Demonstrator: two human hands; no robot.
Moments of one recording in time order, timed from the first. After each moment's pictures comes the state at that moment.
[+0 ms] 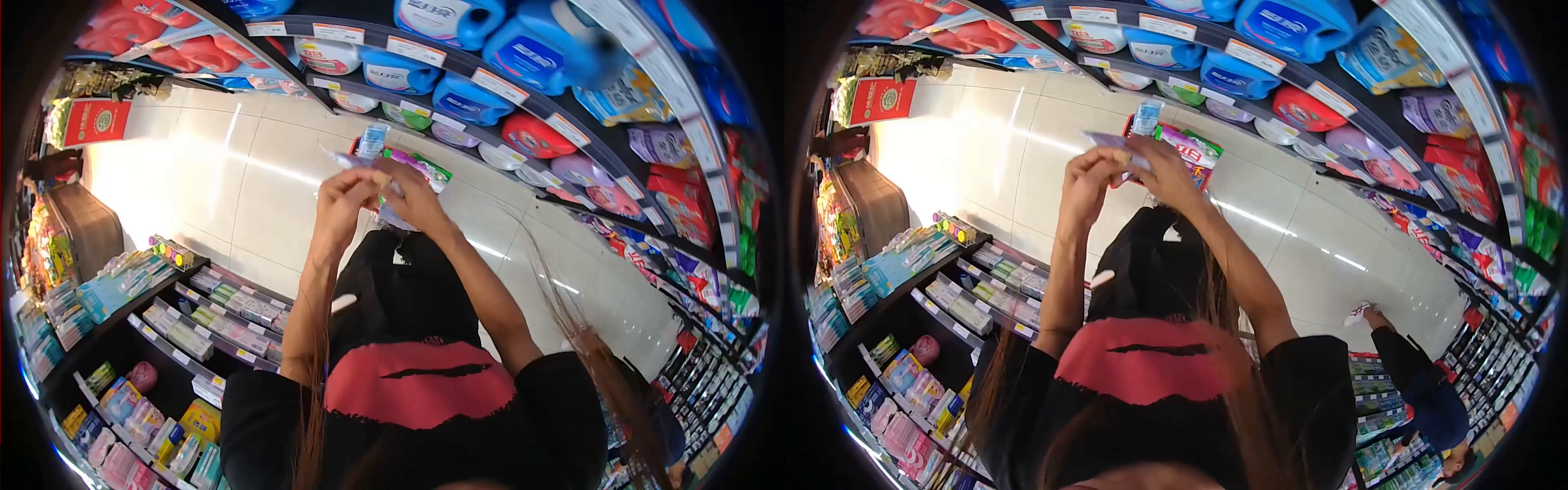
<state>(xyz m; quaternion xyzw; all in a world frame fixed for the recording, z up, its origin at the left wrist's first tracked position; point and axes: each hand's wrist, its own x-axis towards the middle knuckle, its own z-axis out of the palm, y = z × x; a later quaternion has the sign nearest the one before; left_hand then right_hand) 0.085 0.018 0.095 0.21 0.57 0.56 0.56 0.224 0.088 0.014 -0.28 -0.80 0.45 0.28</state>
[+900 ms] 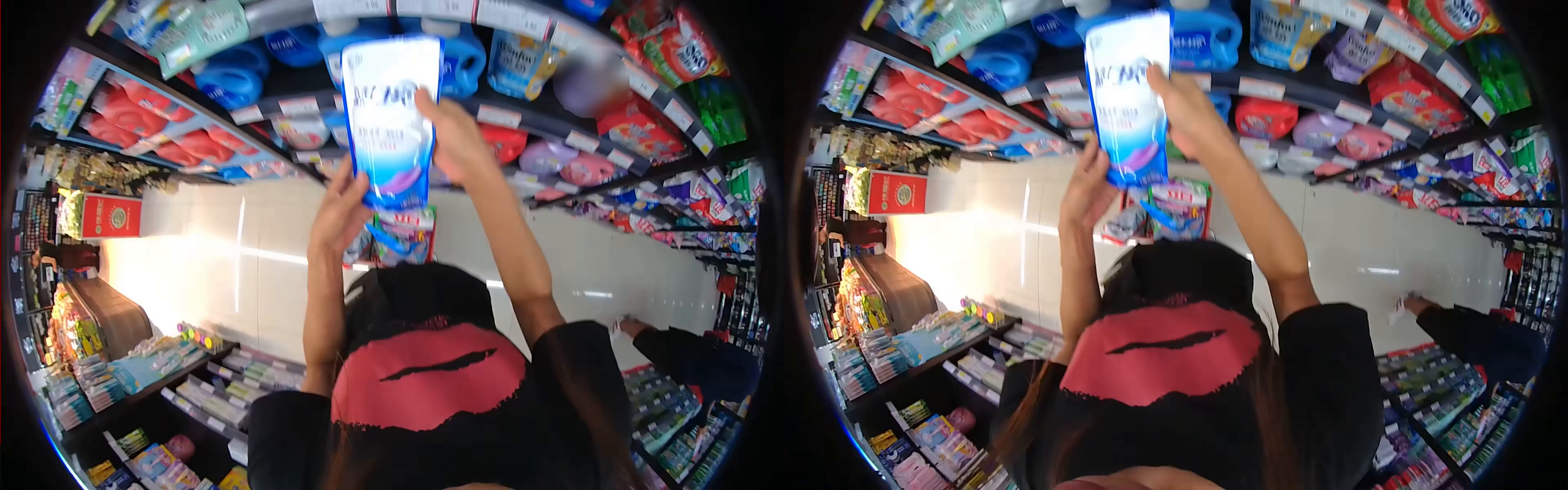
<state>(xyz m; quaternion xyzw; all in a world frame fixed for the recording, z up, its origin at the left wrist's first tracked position) 0.130 0.041 0.154 0.25 0.29 0.61 0.70 0.283 0.143 0.206 -0.29 -0.33 0.78 0.45</state>
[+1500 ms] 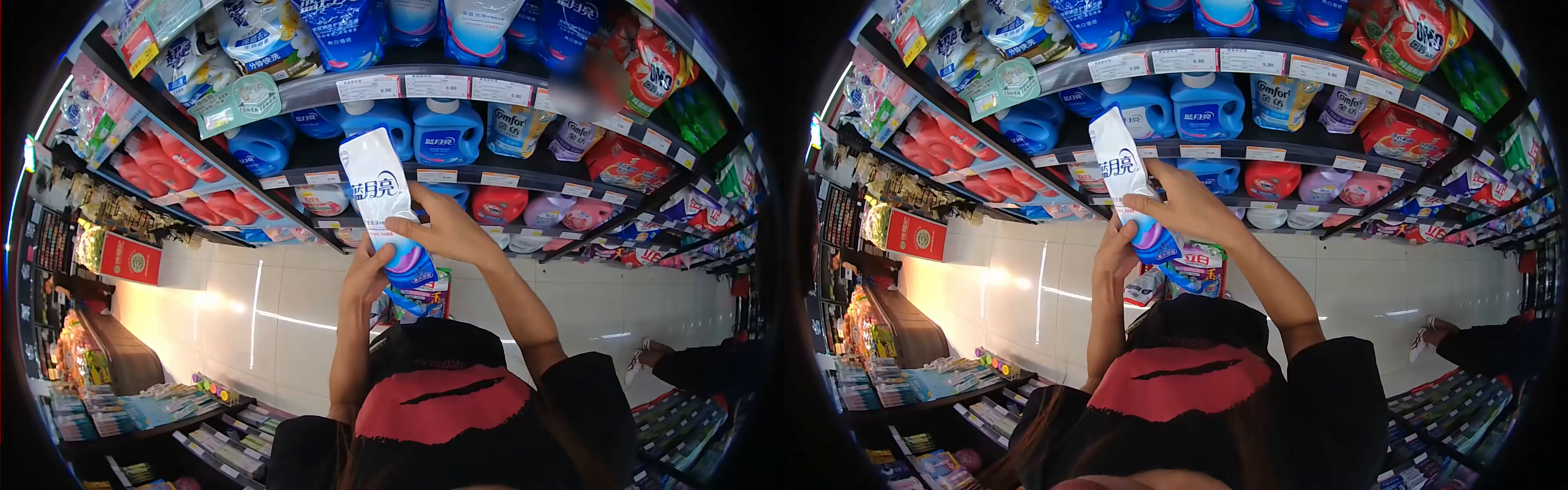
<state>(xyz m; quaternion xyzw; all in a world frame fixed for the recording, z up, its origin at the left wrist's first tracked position) 0.127 0.043 0.155 0.26 0.27 0.60 0.71 0.289 0.109 0.248 -0.31 -0.75 0.49 0.32</state>
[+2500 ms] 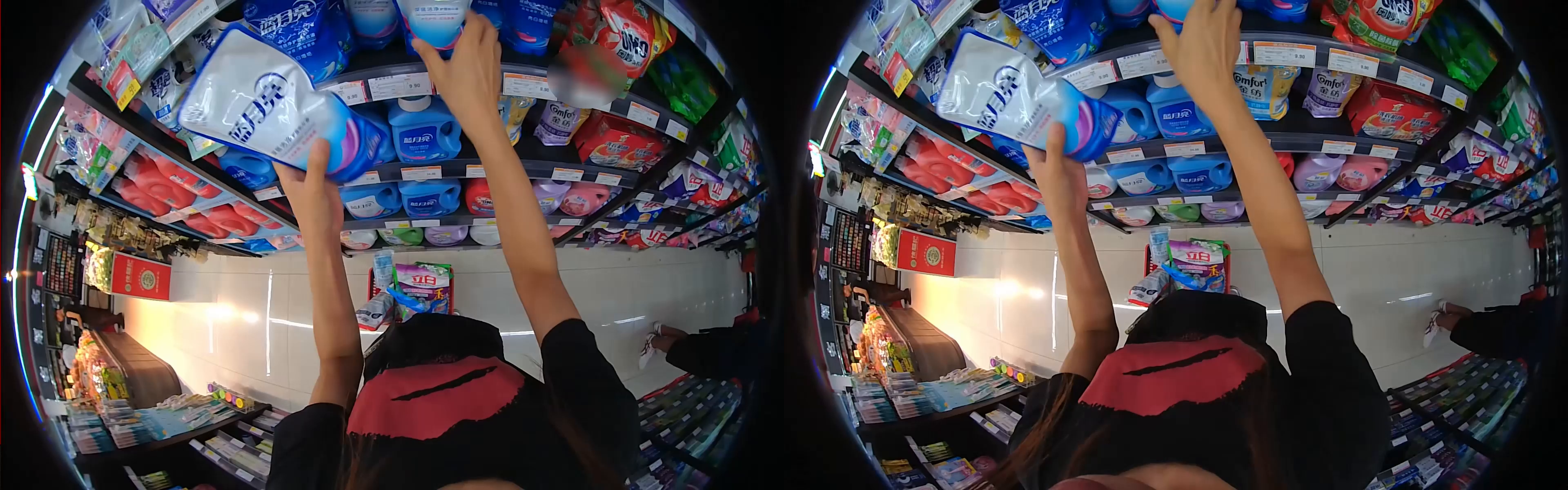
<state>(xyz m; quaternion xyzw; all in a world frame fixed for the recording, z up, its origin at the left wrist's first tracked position) 0.149 0.124 0.276 0.41 0.29 0.80 0.34 0.327 0.248 0.319 -0.45 -0.63 -0.14 0.61</state>
